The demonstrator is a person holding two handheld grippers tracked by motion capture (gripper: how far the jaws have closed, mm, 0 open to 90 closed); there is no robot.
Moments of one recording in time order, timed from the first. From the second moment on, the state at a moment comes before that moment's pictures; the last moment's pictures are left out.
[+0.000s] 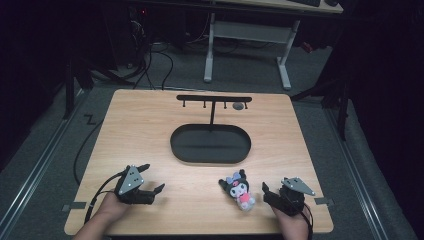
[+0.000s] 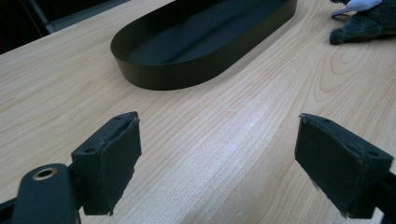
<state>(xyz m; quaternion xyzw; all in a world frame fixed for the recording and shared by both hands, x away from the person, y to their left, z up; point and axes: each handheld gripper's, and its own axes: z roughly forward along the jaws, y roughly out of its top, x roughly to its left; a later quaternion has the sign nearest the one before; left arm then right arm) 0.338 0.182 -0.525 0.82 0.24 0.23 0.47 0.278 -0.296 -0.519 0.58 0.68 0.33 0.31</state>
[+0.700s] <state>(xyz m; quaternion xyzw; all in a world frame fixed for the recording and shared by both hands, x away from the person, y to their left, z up) 0.338 0.182 -0.524 0.82 0.24 0.23 0.47 0.278 -0.296 -0.520 0.58 0.68 0.34 0.30</state>
